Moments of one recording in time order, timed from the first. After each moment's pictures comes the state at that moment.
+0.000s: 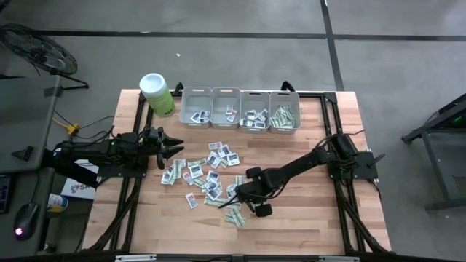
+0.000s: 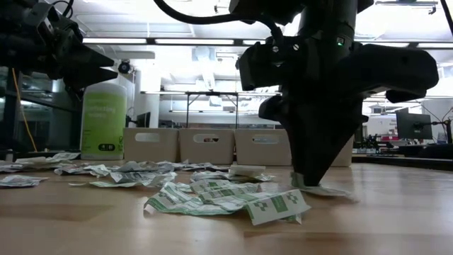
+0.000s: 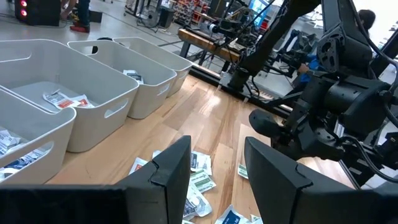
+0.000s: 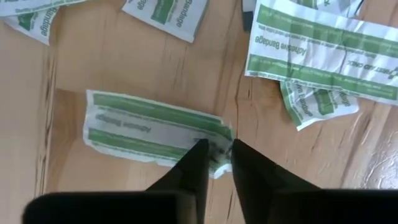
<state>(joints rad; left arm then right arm) -0.03 0.01 0.08 -0.13 -0.22 -0.40 0.34 2.07 1.36 -0.71 0.00 0.13</state>
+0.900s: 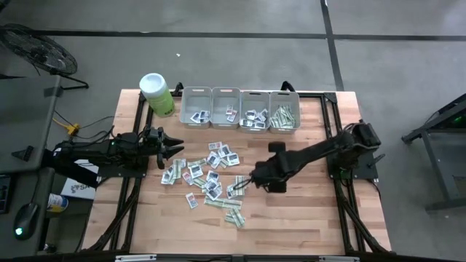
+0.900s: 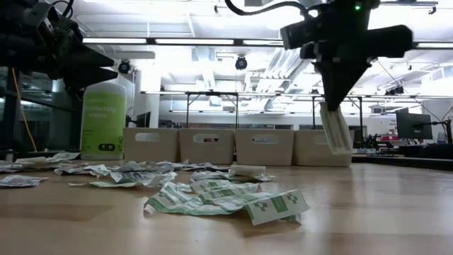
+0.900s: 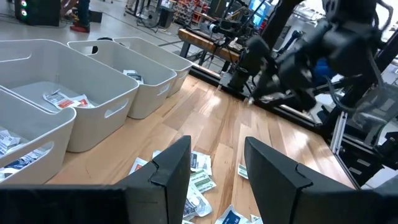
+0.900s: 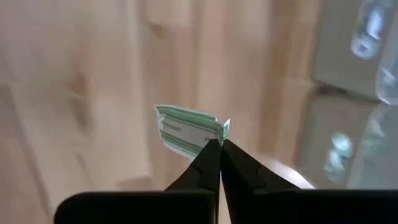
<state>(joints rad) -0.03 0.01 0.08 -0.13 -0.22 -0.40 0.28 1.77 1.36 -1.21 0.37 0.29</state>
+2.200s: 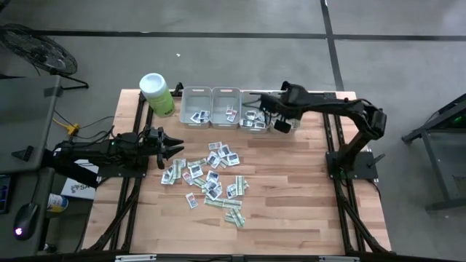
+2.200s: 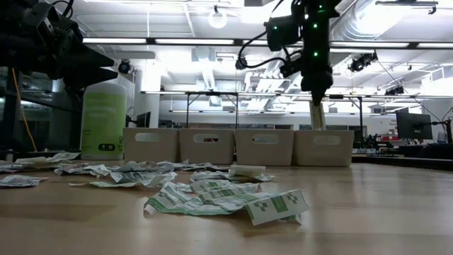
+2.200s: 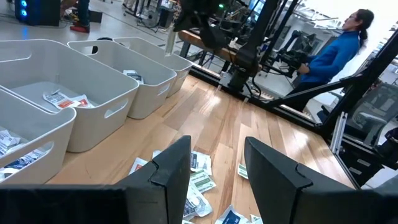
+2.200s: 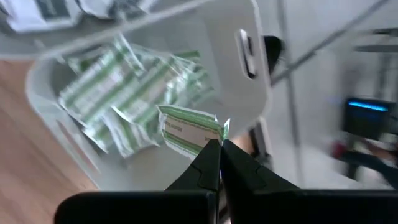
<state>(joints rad) -0.03 0.01 0.08 -0.13 -0.22 -0.40 -0.39 1.66 1.36 -1.21 0.62 -0.01</state>
